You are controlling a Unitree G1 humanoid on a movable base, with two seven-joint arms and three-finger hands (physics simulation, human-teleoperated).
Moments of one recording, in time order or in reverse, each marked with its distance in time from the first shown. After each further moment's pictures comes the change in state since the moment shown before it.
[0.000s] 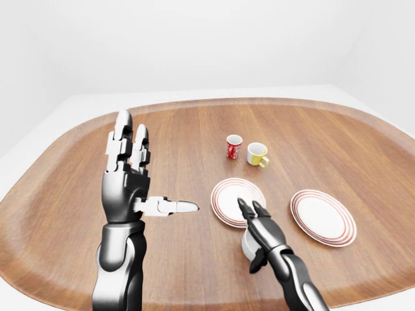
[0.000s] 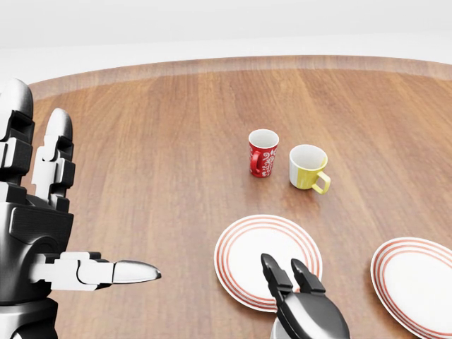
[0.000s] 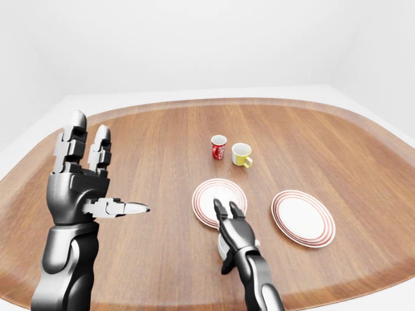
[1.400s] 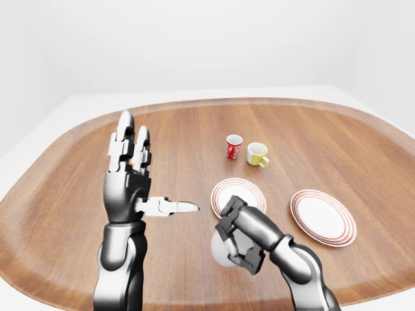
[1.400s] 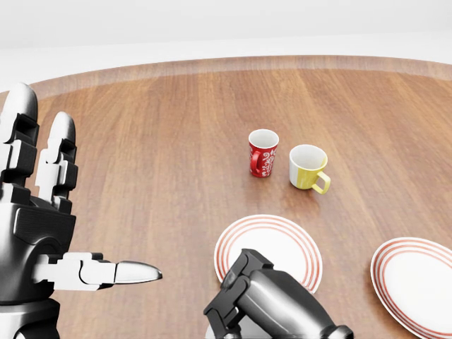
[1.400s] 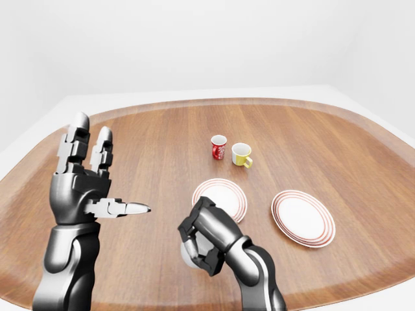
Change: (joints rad) left arm 0.003 0.000 -0.002 0.013 0.003 0.000 -0.003; right arm 0.026 0.007 0.112 -0.573 0.357 0.108 0.468
